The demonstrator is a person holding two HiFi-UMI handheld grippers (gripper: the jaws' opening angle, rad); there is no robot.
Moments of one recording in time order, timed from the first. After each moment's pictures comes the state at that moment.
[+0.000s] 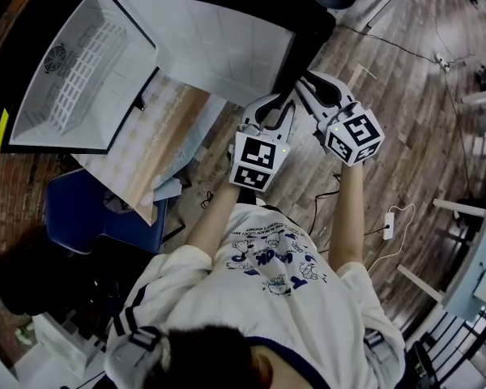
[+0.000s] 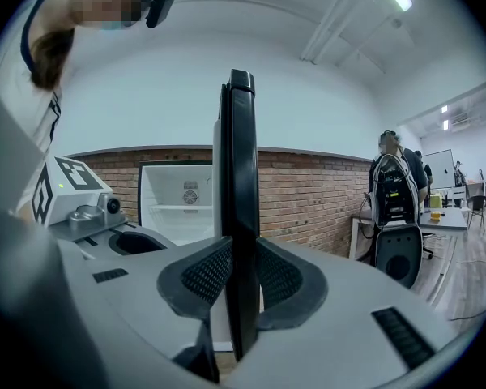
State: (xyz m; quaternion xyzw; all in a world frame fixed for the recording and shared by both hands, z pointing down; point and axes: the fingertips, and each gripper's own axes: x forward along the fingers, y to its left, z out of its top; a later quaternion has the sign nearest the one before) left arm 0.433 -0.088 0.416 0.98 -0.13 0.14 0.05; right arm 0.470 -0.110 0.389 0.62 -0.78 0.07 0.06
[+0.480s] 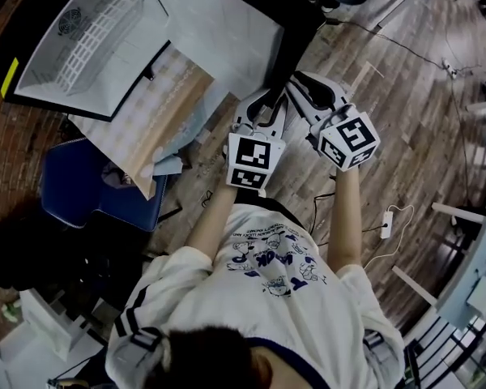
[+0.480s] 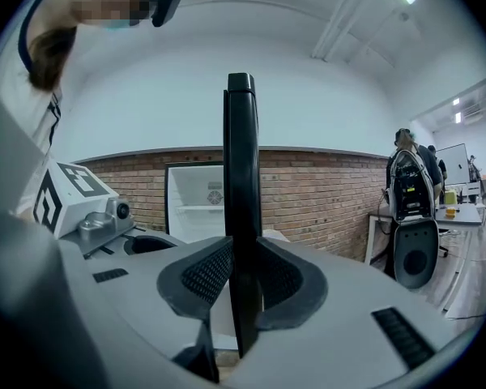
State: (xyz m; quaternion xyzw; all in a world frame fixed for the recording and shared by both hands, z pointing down) left arm 0.361 -0.062 0.418 0.97 -0.21 0.13 0.05; right arm 0.385 -0.071 0.389 0.59 -0.80 0.07 0.06
